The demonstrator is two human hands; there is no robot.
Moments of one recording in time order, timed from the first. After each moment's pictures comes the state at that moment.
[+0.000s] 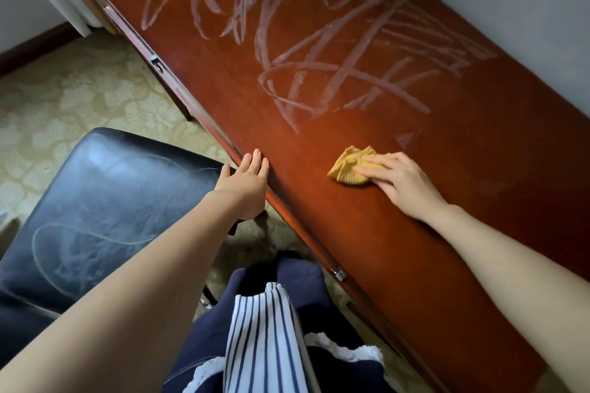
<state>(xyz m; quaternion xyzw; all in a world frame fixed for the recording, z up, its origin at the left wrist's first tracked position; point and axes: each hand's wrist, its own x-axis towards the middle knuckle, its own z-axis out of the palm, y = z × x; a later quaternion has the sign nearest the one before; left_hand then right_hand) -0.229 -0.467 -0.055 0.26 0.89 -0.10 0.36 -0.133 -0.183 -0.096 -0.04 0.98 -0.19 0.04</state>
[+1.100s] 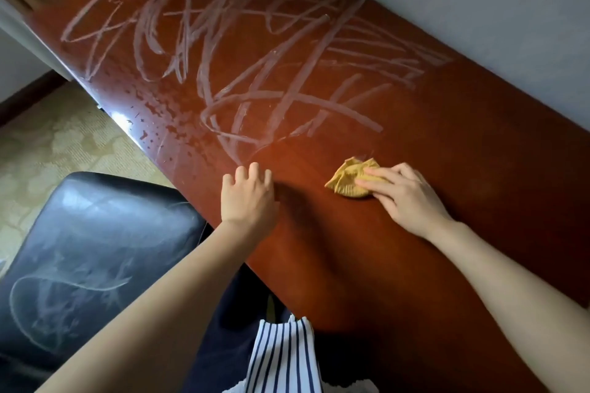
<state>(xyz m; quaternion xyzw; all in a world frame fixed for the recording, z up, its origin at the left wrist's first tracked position) -0.224 -0.346 -0.053 0.26 0.95 -0.11 0.13 -0.120 -0.094 -0.099 -0.02 0.98 -0.19 -0.03</state>
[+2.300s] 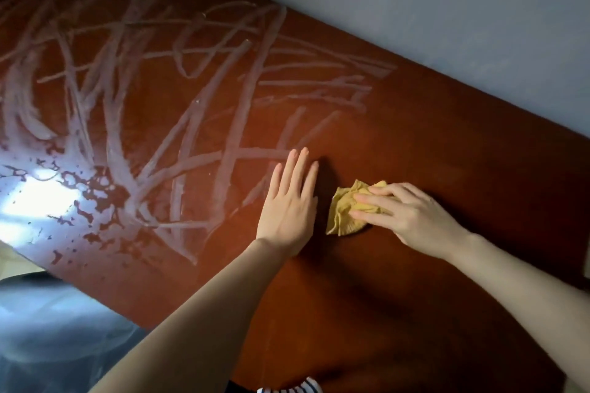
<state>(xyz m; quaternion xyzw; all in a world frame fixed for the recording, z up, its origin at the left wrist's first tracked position) -0.287 -0.224 -0.111 0.48 0.87 0.10 0.06 -0.132 -0.033 -0.103 -0.09 0.99 -0.06 -0.03</state>
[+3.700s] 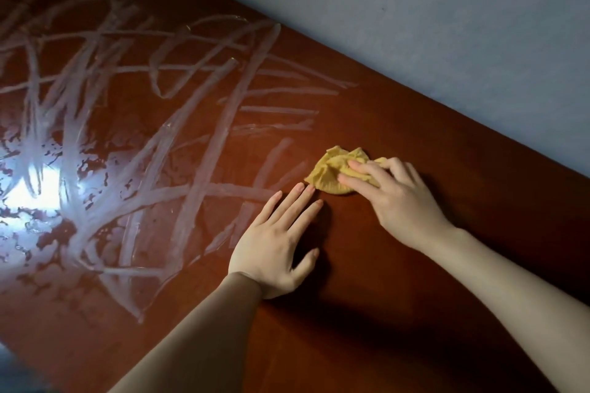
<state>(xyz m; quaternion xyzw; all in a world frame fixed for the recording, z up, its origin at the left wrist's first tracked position) -0.307 -0.193 -0.126 0.54 0.82 0.17 0.14 -0.212 0.029 -0.117 0.01 1.00 -0.03 -0.08</state>
